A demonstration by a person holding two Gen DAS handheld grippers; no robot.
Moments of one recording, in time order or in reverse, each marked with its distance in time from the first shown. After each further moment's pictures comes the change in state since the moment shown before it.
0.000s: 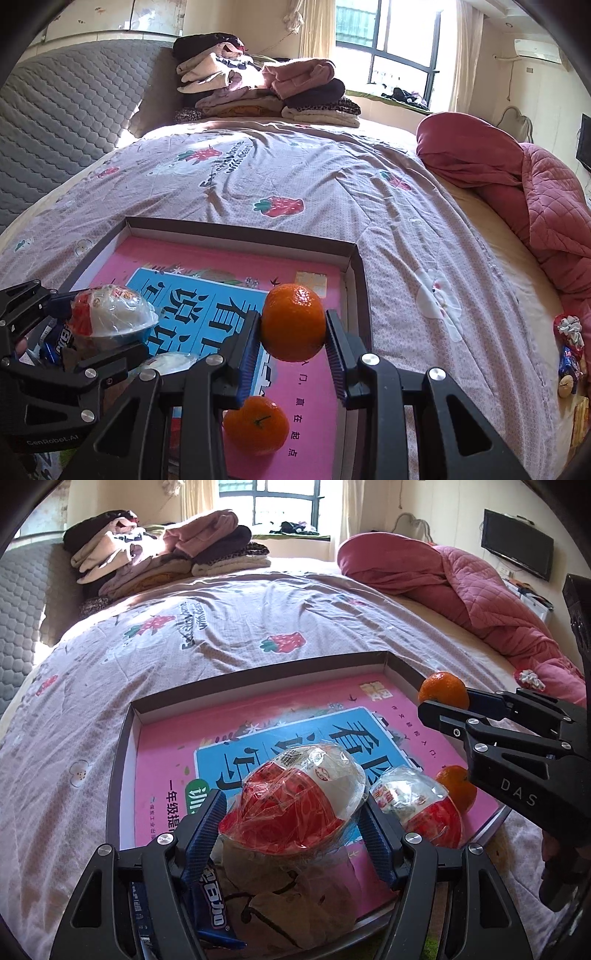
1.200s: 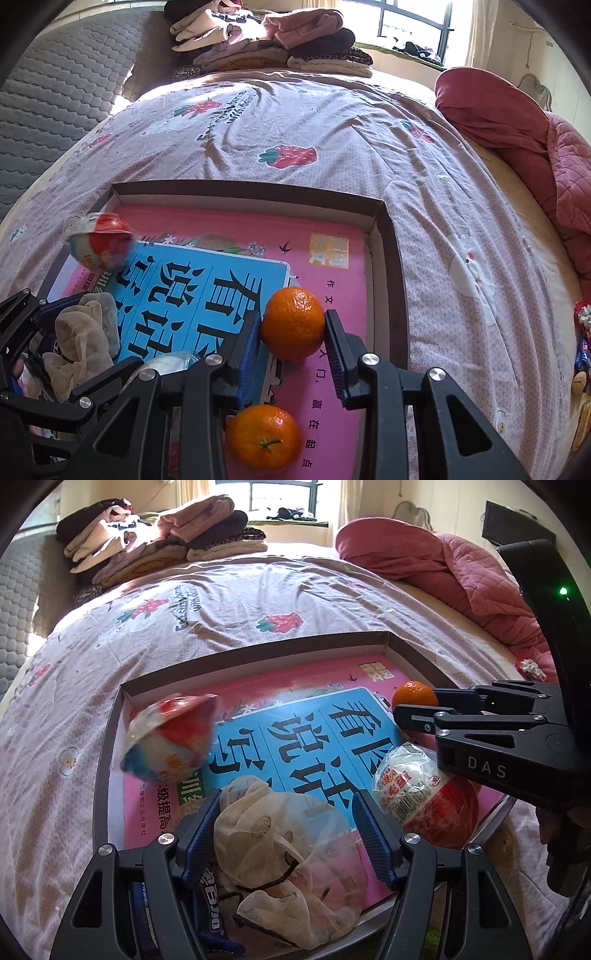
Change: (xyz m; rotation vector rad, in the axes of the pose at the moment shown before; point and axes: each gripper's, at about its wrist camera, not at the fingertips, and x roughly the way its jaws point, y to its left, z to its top) left arm 0.009 -0.001 -0.005 -0.001 0.059 -0.016; right arm 0.036 0.002 0.006 0.011 0.208 0.039
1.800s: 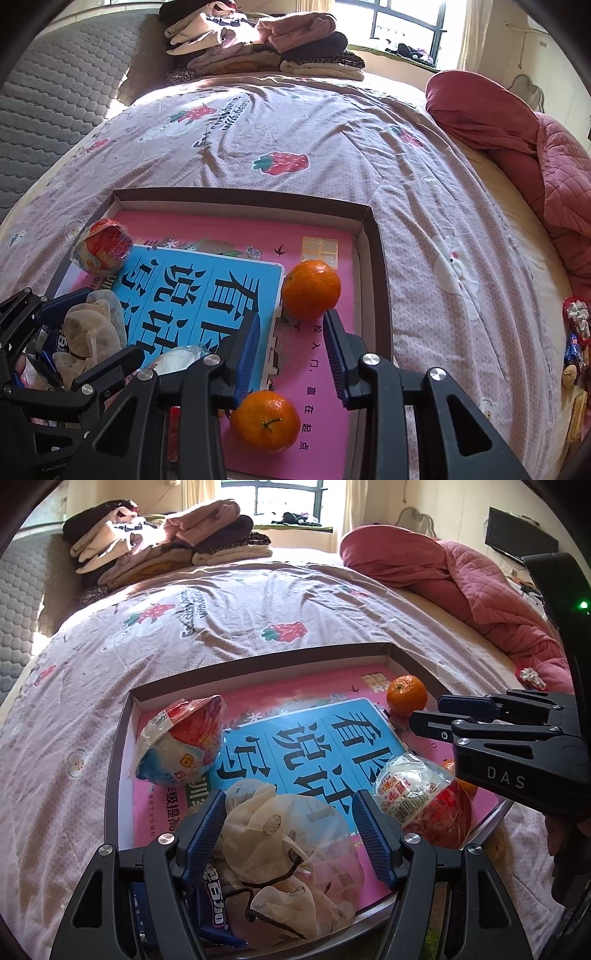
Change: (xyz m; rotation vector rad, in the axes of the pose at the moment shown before) left arm -0.009 0.003 0.004 -0.017 -0.020 0.010; right arm -0.019 -0.003 -0.002 0.022 -0.014 -0.021
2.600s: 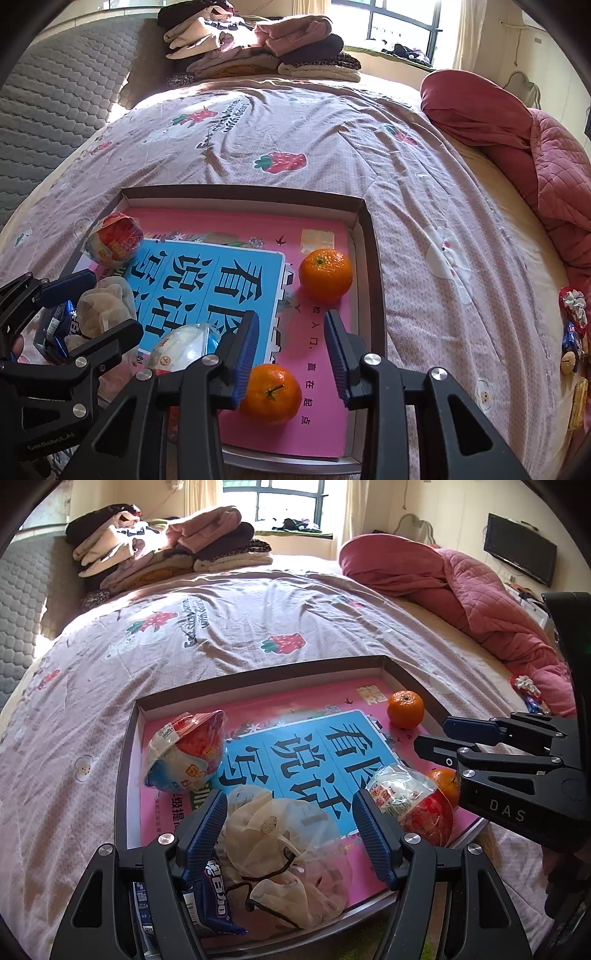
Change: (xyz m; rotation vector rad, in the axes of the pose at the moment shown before) left arm -0.012 0.000 0.006 -0.010 -0.025 -0.011; right arm -0.014 0.001 -0.010 0.013 -0.011 0.002
